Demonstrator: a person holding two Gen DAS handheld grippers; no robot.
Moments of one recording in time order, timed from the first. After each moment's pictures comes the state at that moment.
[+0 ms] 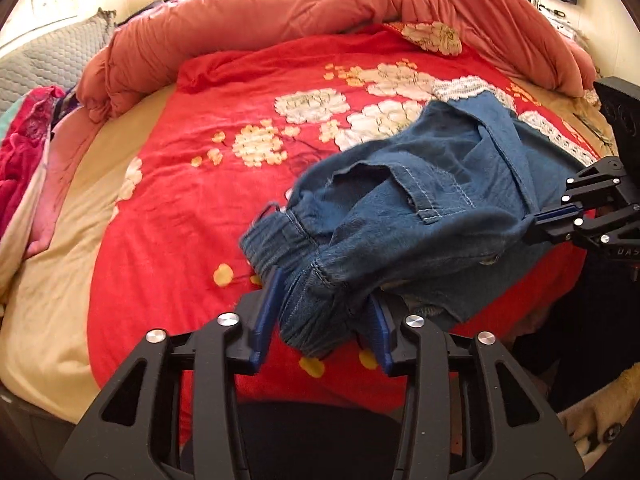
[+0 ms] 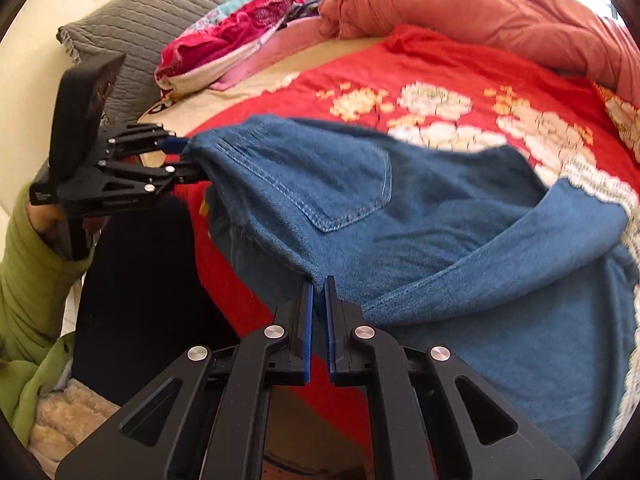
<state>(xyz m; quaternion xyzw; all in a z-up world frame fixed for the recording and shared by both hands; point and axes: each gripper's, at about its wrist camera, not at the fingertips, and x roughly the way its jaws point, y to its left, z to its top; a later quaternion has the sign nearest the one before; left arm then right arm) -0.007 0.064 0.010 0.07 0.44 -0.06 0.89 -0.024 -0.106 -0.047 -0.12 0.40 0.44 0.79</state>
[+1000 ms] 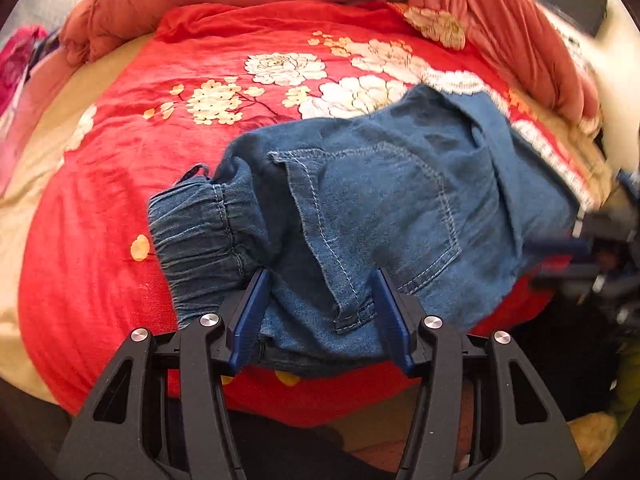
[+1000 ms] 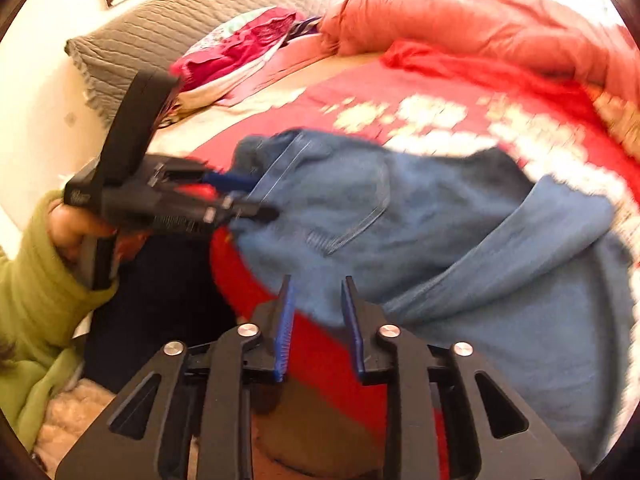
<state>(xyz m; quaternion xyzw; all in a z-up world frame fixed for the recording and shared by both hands) 0.016 0.033 -0.012 -0.01 0.49 -0.07 0.87 -0.042 -0.122 -0.033 -0.11 0.36 0.43 0.82</state>
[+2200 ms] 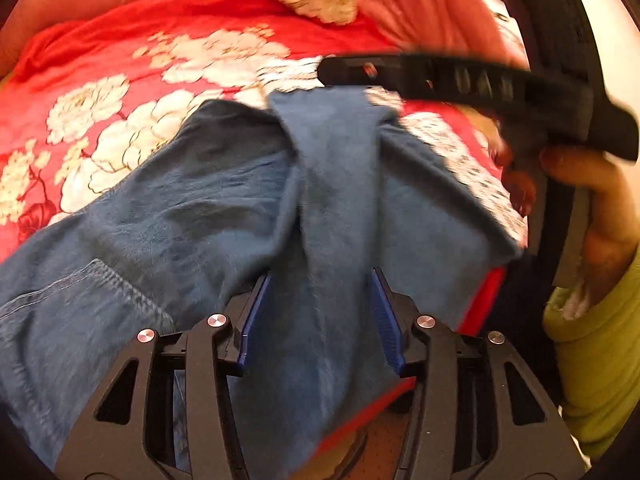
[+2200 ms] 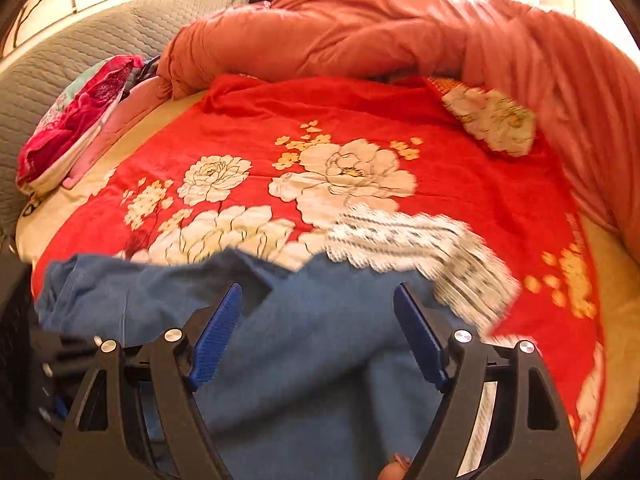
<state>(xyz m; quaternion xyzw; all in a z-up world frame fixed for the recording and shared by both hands) 0.095 -0.111 -0.012 -0.05 0.51 -0.23 0.83 0.132 -0.197 0.000 -0.06 0.37 0.23 0.90</state>
